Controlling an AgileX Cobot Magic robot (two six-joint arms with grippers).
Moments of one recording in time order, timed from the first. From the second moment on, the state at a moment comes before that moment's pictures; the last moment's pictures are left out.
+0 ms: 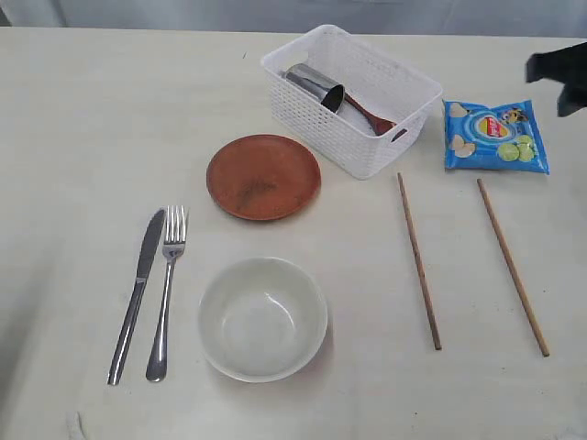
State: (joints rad) left arm -0.17 0.00 0.00 0.05 0.33 0.04; right arm -0.01 1.54 -1.06 -0.15 0.74 0.20
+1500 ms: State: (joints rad) left arm -0.17 0.00 0.00 0.05 0.33 0.04; right arm -0.31 2.23 -1.53 0.64 0.98 -0.70
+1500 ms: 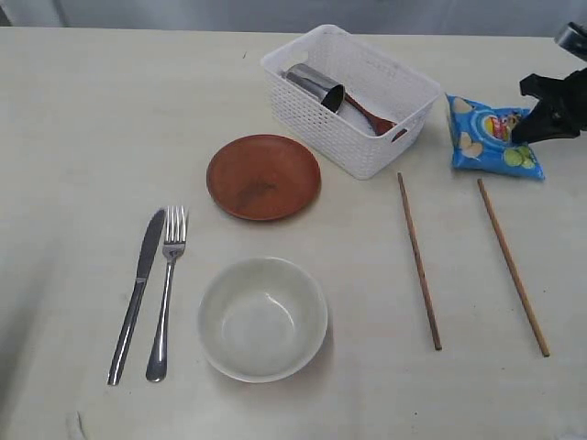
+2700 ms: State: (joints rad) left arm -0.17 0.00 0.00 0.05 0.33 0.04; right arm 0.24 1.68 -1.24 0.87 0.94 -0.40
